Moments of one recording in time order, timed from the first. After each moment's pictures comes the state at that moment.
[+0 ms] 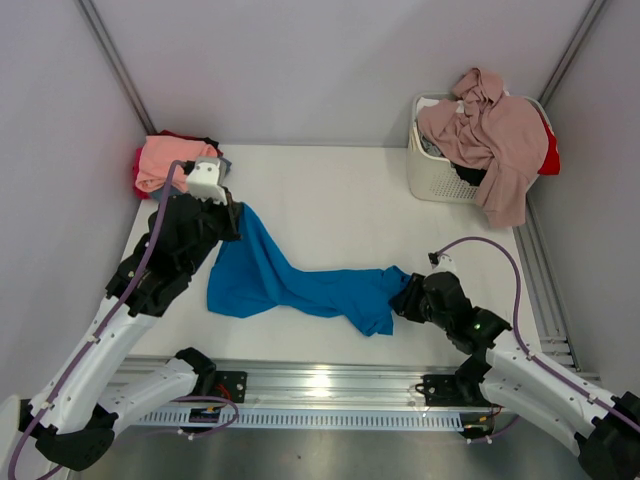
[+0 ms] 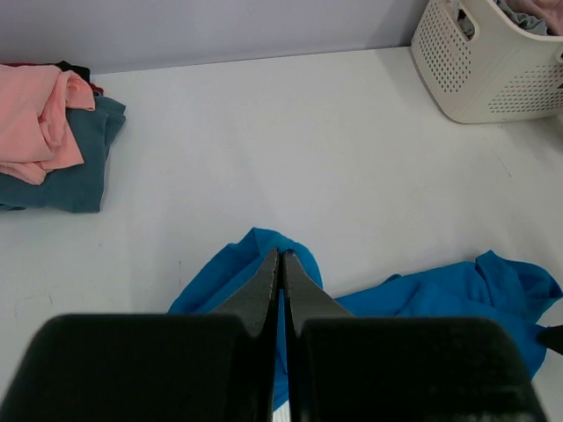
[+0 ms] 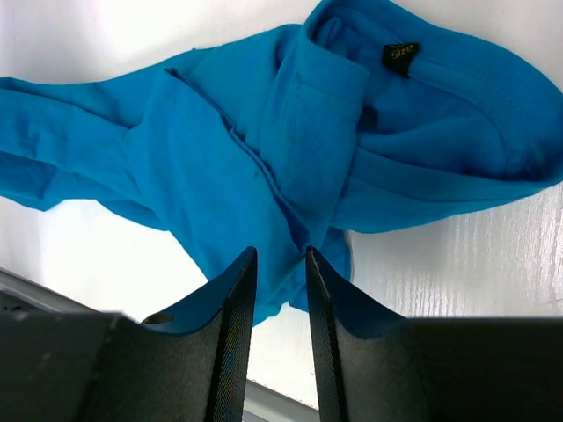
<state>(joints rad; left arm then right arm) -0.57 0.88 1.17 -0.56 -0.28 -0.17 0.69 0.71 0.37 -0.32 0.11 0.83</state>
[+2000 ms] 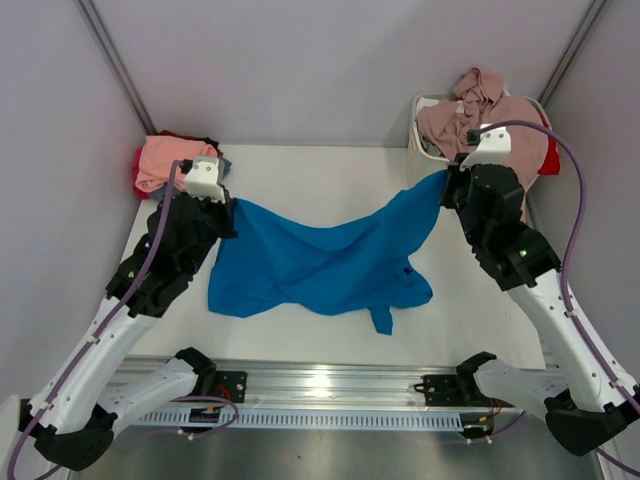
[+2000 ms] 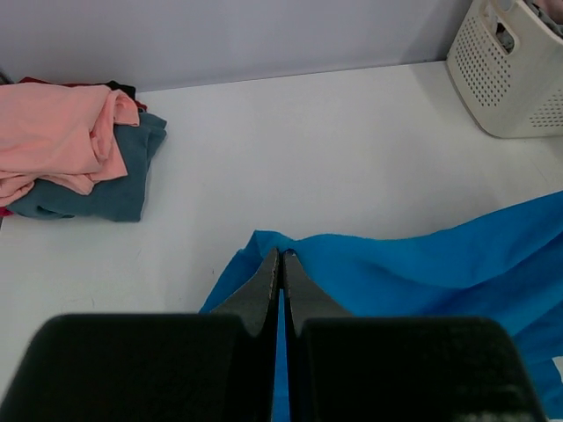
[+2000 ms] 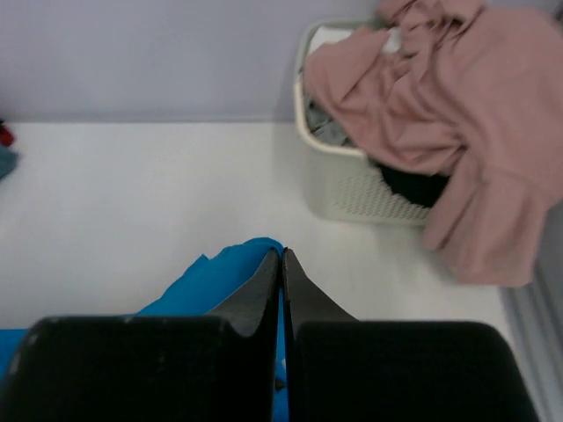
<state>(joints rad) -0.57 0.87 1.17 -0.54 -0.35 -0.12 0.50 1.05 1.31 -0.46 0.44 0.15</state>
